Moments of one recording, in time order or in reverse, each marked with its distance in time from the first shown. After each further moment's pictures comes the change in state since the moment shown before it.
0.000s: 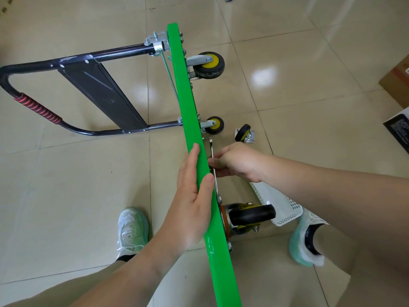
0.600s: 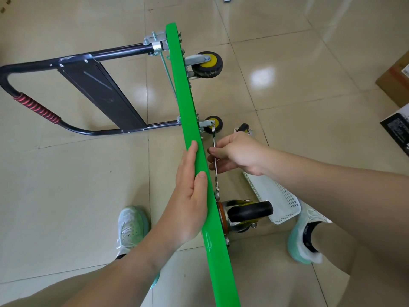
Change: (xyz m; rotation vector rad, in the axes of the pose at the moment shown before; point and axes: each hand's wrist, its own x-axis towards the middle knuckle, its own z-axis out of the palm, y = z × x) left_hand 0.002 -0.003 -0.002 -0.022 -0.036 -0.001; right_hand -0.024 -0.019 -0.004 0.003 0.027 -0.085
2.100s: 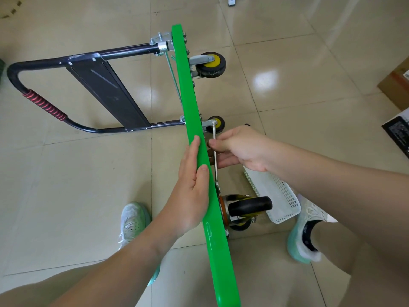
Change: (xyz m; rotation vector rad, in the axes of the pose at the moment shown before) left_hand 0.000 0.000 0.001 0.022 -0.001 0.004; right_hand -0.037 -0.023 0.010 0.008 -0.037 -0.028
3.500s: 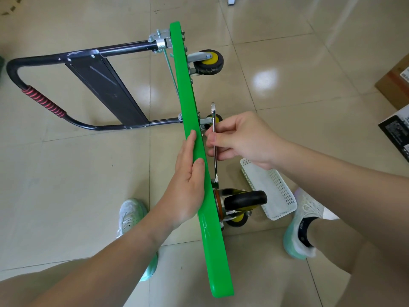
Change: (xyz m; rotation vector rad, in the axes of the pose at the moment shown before) left_hand 0.001 0.002 0.001 0.005 0.025 -0.019; right_hand -0.032 -0.006 -0.002 -0.066 -0.008 -0.261
